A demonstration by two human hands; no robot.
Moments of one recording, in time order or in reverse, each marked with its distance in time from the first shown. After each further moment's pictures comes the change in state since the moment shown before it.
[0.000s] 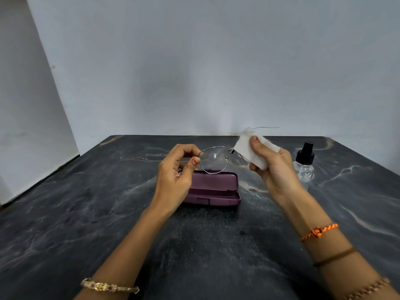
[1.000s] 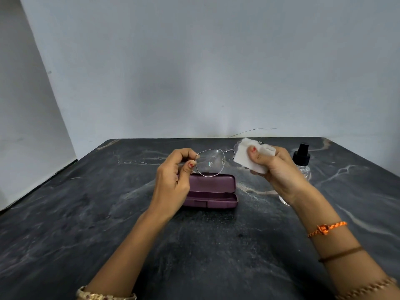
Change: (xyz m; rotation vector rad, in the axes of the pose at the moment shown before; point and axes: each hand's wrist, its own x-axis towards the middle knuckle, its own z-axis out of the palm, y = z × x) left_hand 0.000 -0.003 0.001 0.010 -0.020 -0.006; right_hand 0.005 -0.008 -0.015 -0.229 -0.116 0.032
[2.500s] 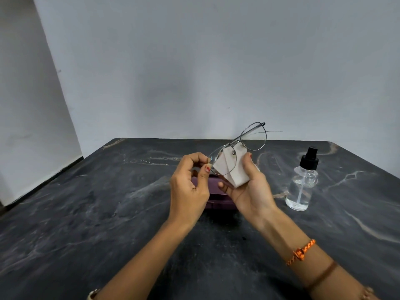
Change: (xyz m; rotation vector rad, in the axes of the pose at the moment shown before) left_hand -0.014 0.014 0.021 0.003 0.164 -0.034; right_hand -0.012 0.031 0.059 0.541 -0.008 0.159
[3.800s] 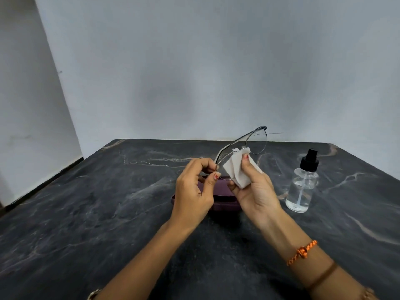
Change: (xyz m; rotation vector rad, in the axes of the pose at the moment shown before) left_hand 0.001 -0.002 0.001 0.082 -0.109 0.118; right_hand -0.005 -0.008 0.005 0.032 0.186 -0.044
